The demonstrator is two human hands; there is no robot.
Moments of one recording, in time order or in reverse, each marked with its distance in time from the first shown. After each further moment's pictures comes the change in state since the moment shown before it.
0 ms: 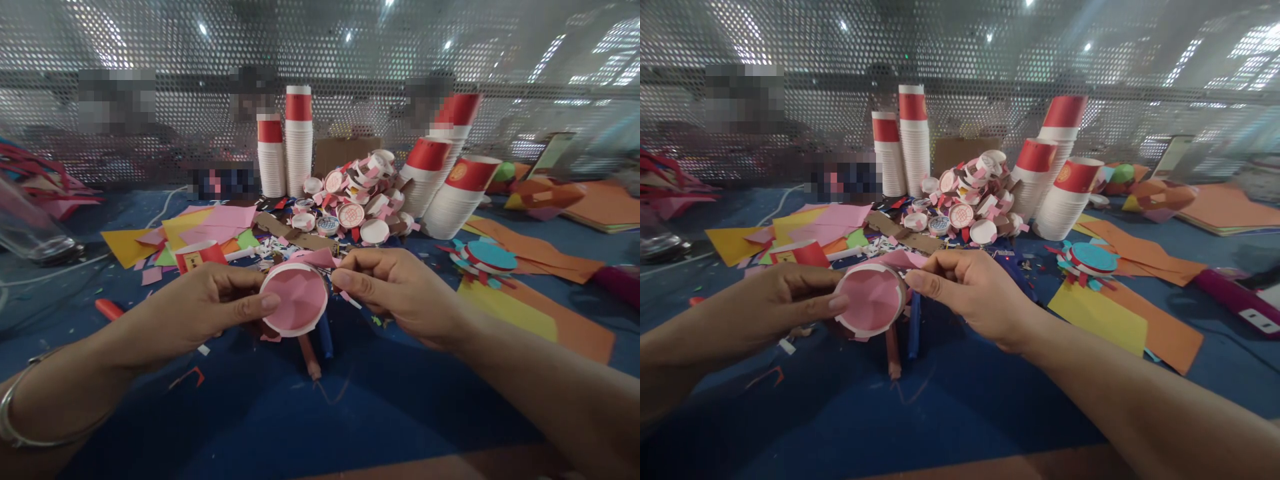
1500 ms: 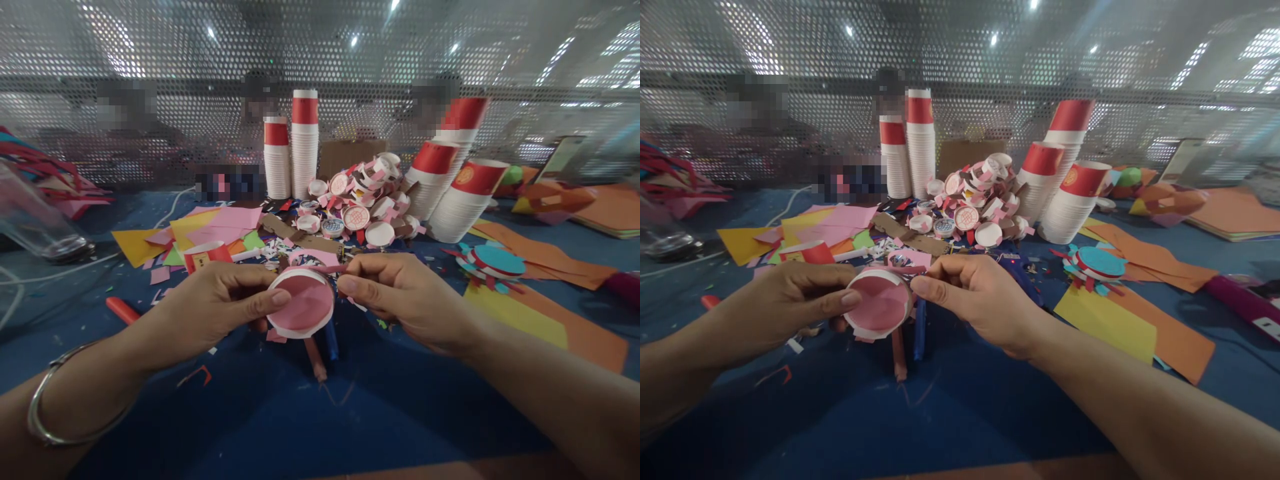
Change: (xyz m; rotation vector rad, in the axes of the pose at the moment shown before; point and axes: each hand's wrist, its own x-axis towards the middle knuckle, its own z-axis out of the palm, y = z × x) left_hand 0.002 -0.004 0.003 0.067 0.084 0.057; right_hand -0.001 0.000 0.001 -0.060 -0.024 -0.007
